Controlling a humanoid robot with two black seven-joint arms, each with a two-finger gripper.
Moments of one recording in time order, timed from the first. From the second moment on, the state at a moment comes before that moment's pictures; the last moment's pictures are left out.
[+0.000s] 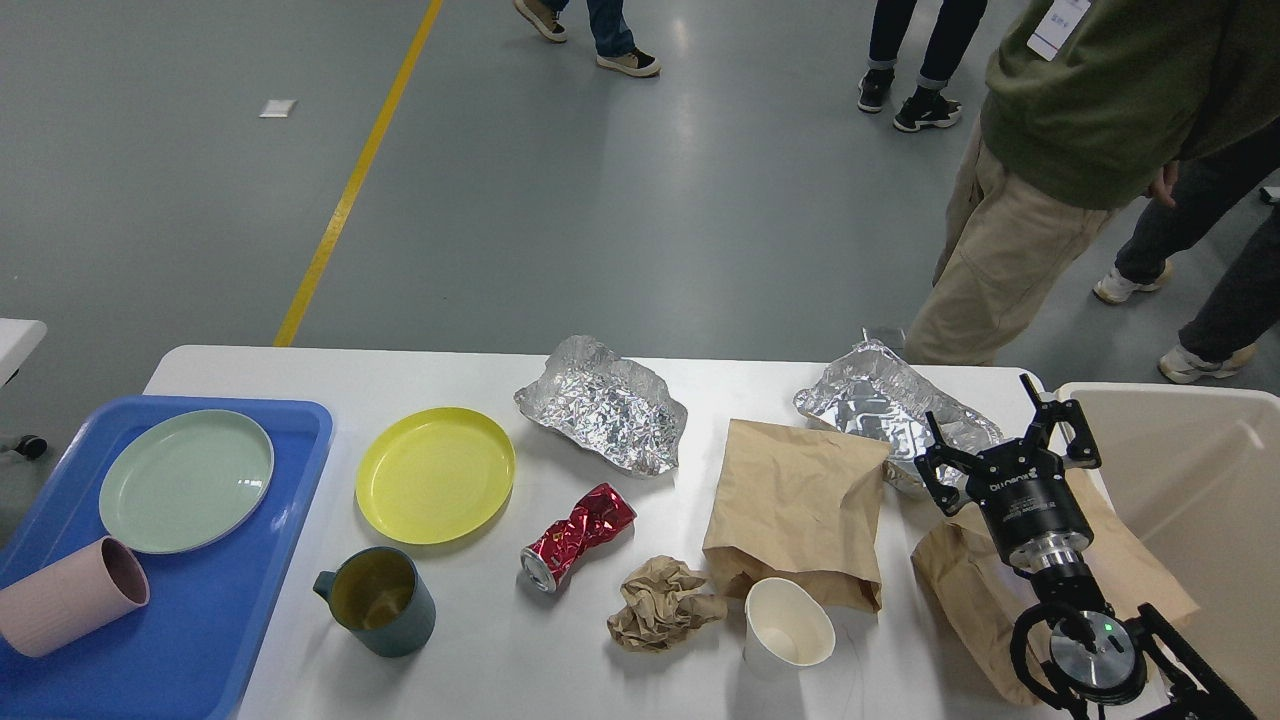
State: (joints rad) left arm -1.29 1.05 0.97 -0.67 0.27 -0.90 -0.07; right arm 0.12 -0.16 1.36 0.96 -0.22 0.40 0.20
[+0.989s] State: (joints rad) left arm -2.61 0.17 1.54 -1.76 -0.22 -0.74 -0.03; right arm 0.12 -0.16 1.36 0.96 -0.22 0.40 0.20
